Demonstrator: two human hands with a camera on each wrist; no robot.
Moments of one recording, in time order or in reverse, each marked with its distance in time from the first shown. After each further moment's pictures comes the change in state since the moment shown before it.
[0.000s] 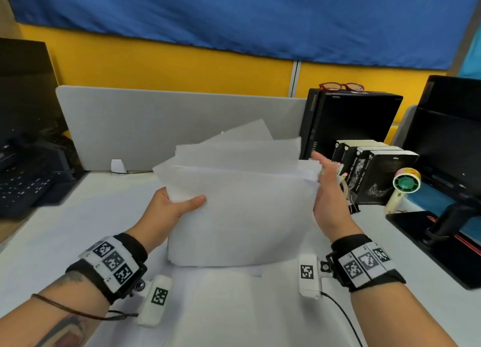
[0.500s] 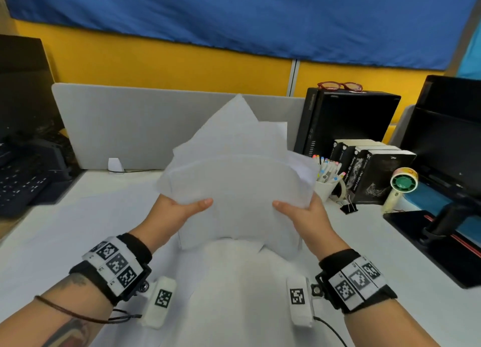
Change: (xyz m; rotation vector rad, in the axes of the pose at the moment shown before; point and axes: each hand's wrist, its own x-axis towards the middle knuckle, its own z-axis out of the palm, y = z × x) left_hand -0.003 0.002 0.016 0.100 0.020 0.037; right_hand -0.026 0.024 0.019 -0.108 0.035 0.104
